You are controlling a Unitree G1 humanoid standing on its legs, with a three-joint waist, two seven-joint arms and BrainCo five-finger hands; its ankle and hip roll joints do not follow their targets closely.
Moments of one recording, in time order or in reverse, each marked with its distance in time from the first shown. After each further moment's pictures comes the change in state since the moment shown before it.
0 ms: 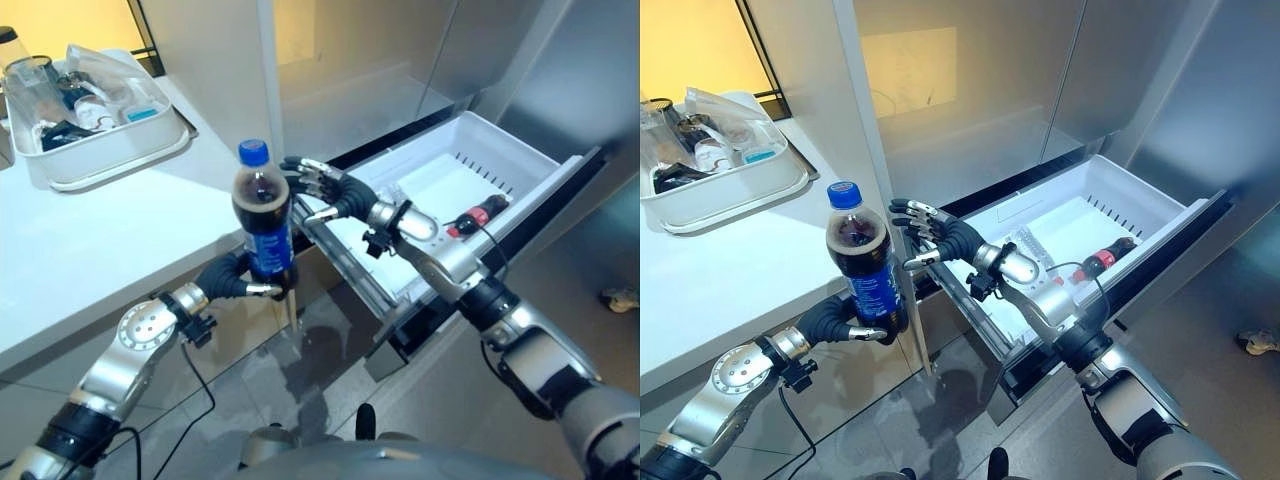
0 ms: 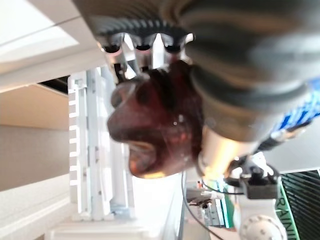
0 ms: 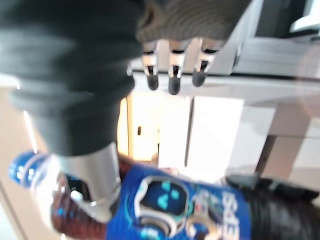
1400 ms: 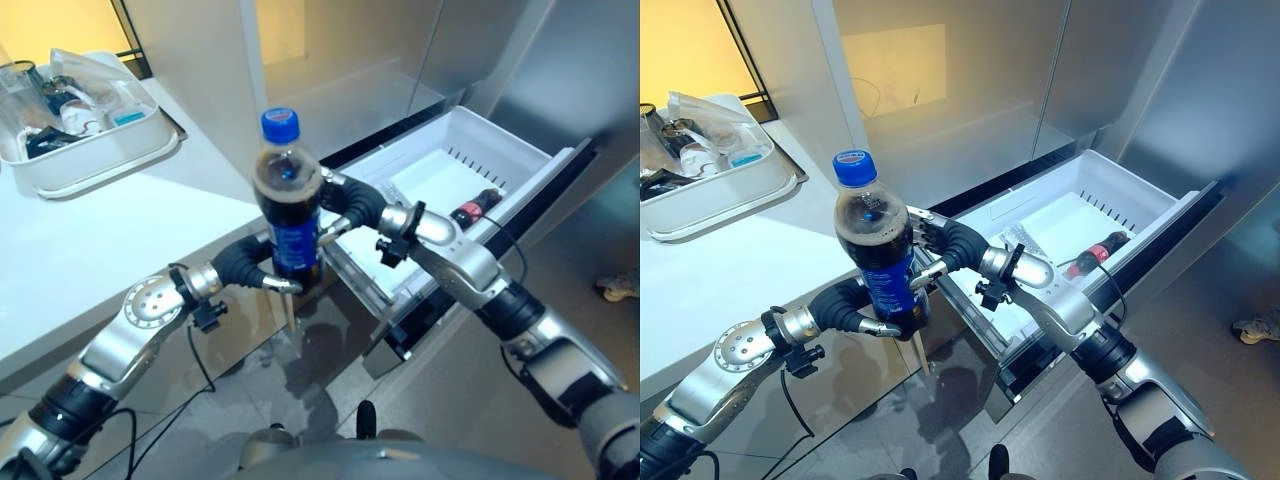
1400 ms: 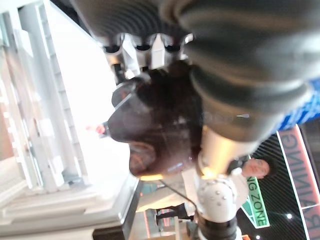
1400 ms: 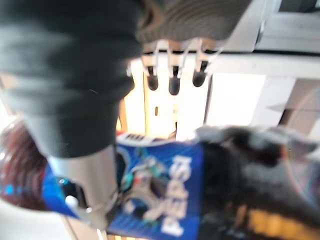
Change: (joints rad) left arm -0.113 0.099 -0.090 -0.140 -0.110 0.007 -0.052; right arm 0.013 -0.118 0.018 -0.200 0.091 0.007 0.086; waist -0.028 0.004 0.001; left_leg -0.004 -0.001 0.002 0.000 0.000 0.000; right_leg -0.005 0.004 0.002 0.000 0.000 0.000
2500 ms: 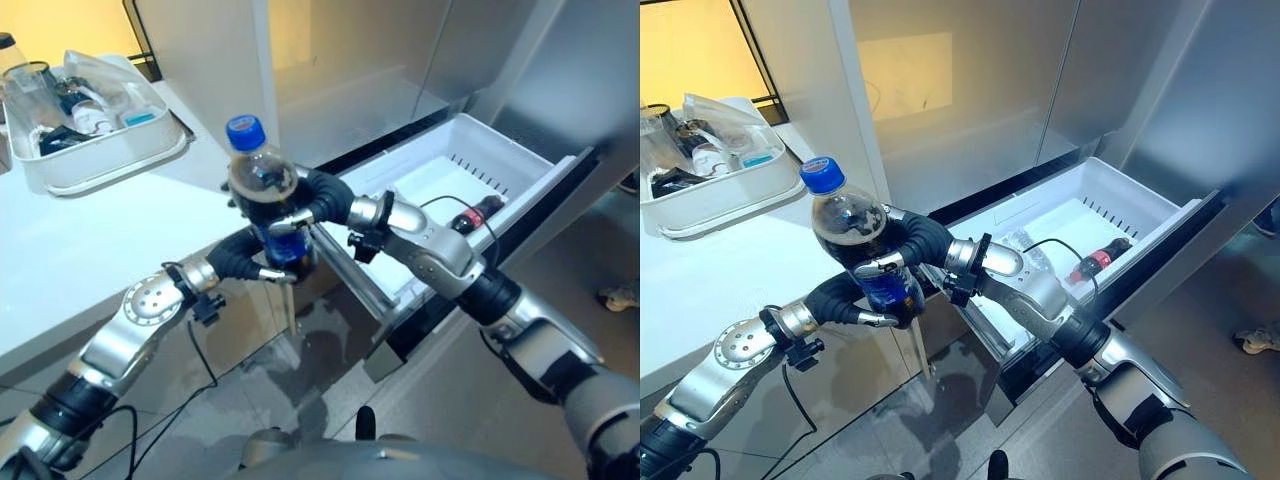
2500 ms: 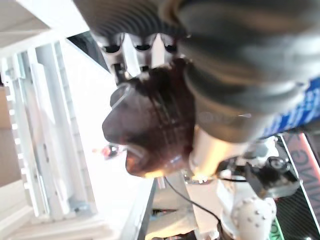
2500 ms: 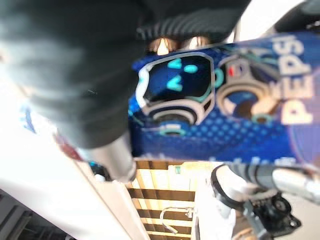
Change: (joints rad) left arm -0.011 -0.011 0.007 0.043 0.030 -0.004 0.053; right arm -0.094 0.086 0.078 -0.002 0.157 0.056 -0.008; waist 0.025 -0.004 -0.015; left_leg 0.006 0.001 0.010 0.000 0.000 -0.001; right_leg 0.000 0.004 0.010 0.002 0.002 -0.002
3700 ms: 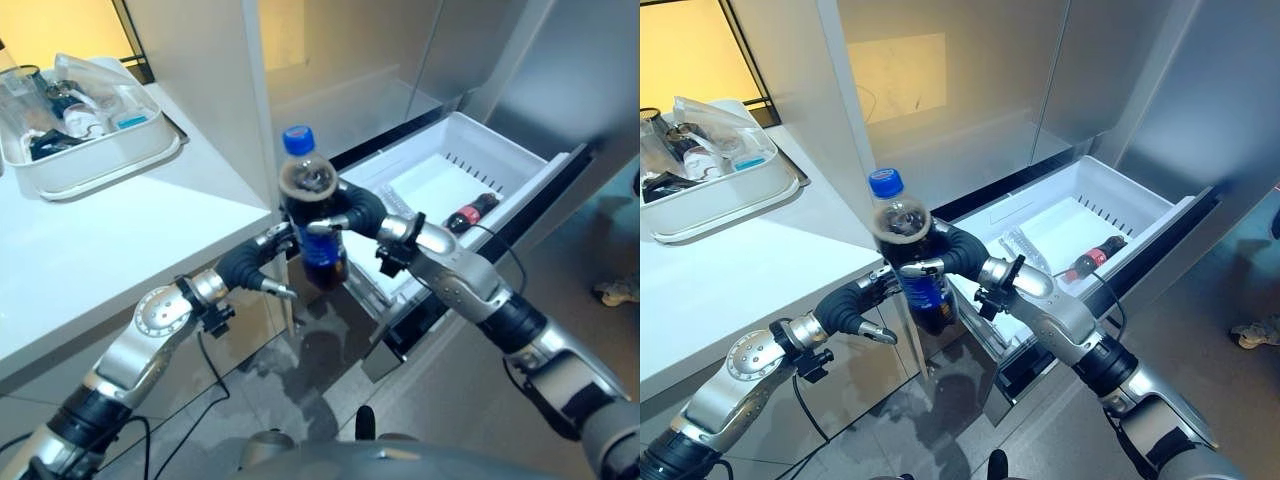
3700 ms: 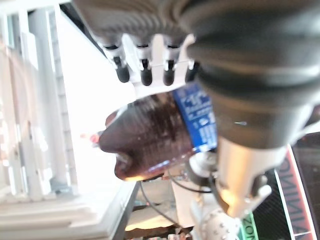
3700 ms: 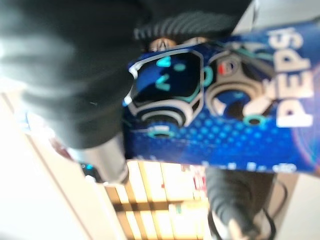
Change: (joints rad) left arm 0.093 -0.119 0.045 -0.014 -0.053 0.003 -0.015; right arm 0.293 -0.115 -0.181 -0.081 -0.003 -0.027 -0.075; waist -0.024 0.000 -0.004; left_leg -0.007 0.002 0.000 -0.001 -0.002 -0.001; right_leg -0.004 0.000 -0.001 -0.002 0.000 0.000
